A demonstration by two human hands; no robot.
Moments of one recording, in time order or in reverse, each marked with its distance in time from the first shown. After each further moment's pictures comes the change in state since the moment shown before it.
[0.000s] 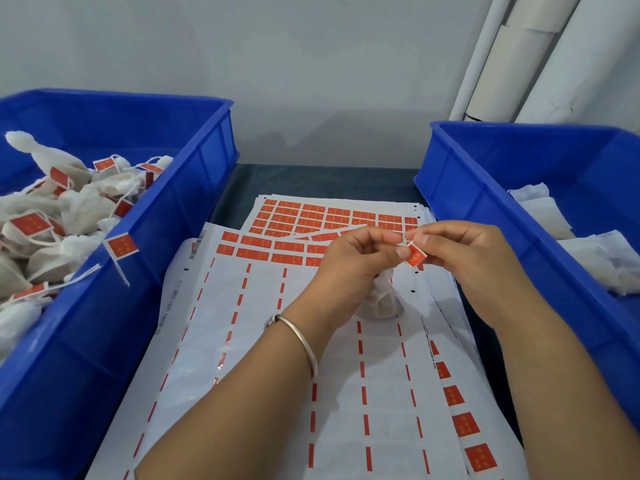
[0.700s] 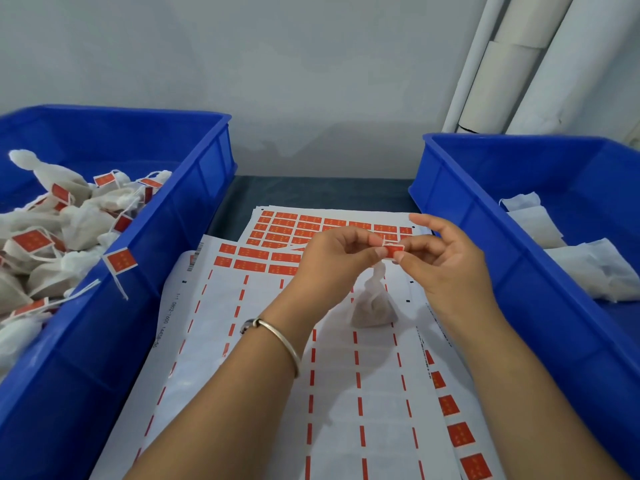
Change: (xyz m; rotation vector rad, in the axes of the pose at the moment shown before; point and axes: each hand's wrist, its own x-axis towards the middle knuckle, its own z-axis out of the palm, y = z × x) left_hand 0.003 0.023 -0.009 0.469 0.135 0.104; right_hand -0.001 0.009 0.023 0.033 0.179 -0.061
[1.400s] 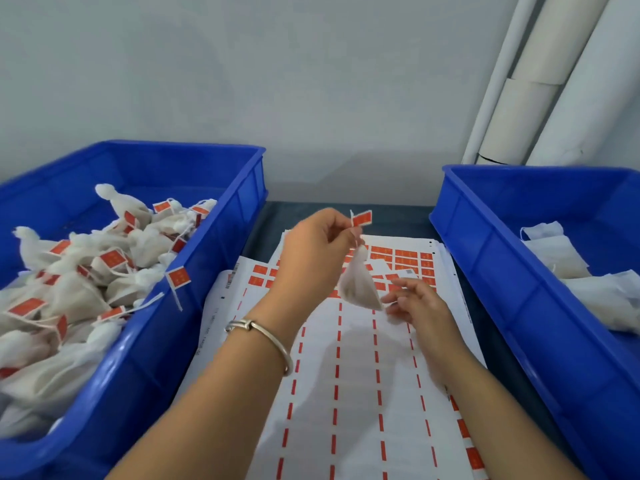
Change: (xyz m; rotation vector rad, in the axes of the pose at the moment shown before) left_hand -0.011 0.039 -0.047 0.300 0.276 0.125; right_hand -0.009 0.039 0.032 0.038 -0.126 0.363
